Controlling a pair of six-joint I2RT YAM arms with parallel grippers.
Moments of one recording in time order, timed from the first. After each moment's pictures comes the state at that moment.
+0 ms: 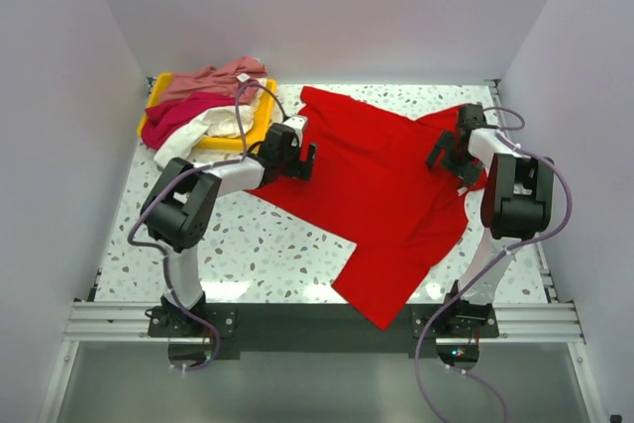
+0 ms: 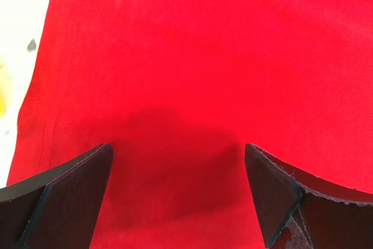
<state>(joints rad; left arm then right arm) -0.50 1.90 1.09 0.07 -0.08 -0.18 -0.10 1.91 1.30 -0.58 0.11 0.47</state>
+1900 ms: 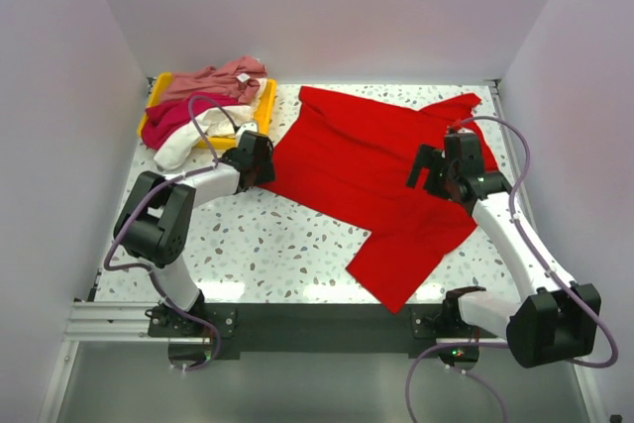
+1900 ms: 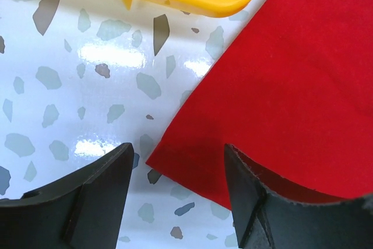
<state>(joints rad) -0.38 1.75 0.97 -0.10 -0.32 -0.47 0.17 1.16 0.93 -0.63 0.09 0.47</state>
